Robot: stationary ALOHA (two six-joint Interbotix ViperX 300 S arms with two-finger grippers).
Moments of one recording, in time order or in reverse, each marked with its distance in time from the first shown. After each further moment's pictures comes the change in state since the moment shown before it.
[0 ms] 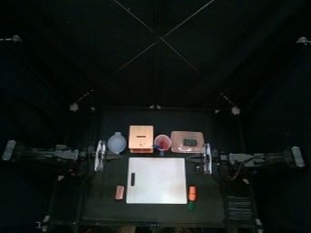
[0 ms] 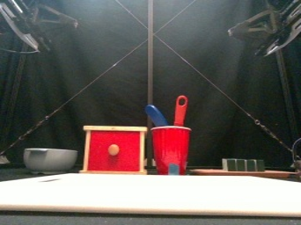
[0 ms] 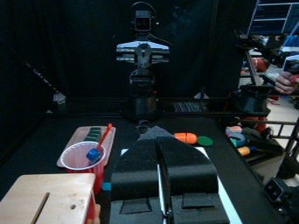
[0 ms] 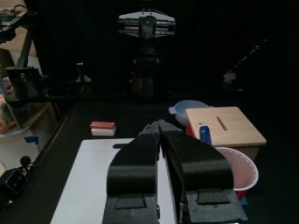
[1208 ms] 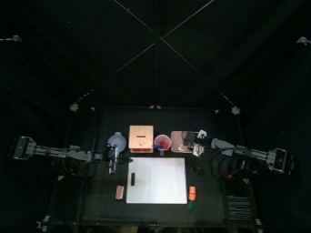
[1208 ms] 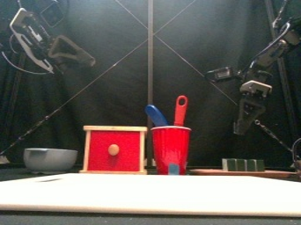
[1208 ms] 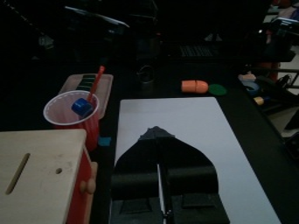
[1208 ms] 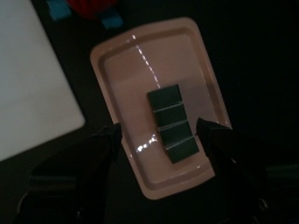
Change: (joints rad) left arm 0.012 0.334 -0.025 0.018 -0.051 0.003; right arm -0.477 0.476 -0.238 -0.181 0.847 -0.008
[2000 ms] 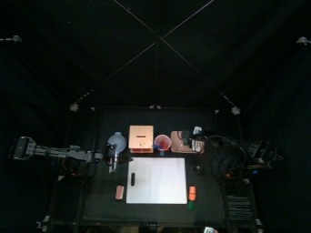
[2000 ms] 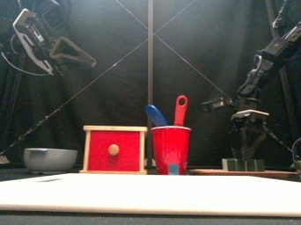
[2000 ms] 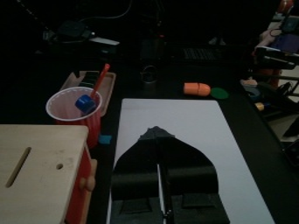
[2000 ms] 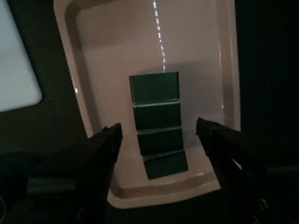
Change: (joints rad) left arm 0.005 0.000 0.000 -0.052 0.000 0.000; right arm -0.212 0.287 -0.046 0.319 -0.052 -0.606
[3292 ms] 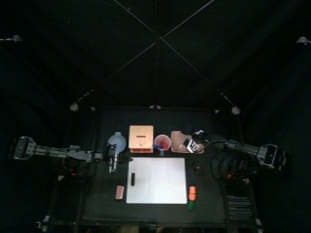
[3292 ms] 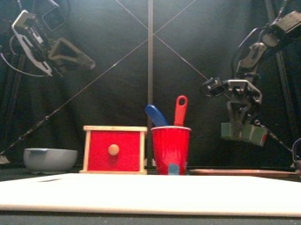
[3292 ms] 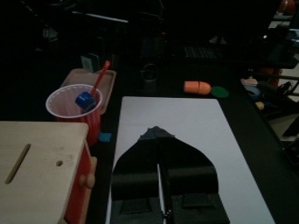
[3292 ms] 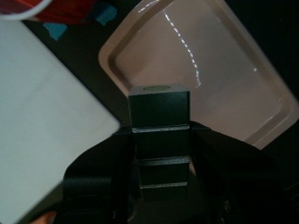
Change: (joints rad) left arm 0.000 0.000 0.008 -0.003 0.000 -0.003; right arm 0.227 -0.184 -0.063 -0.124 0.196 0.914
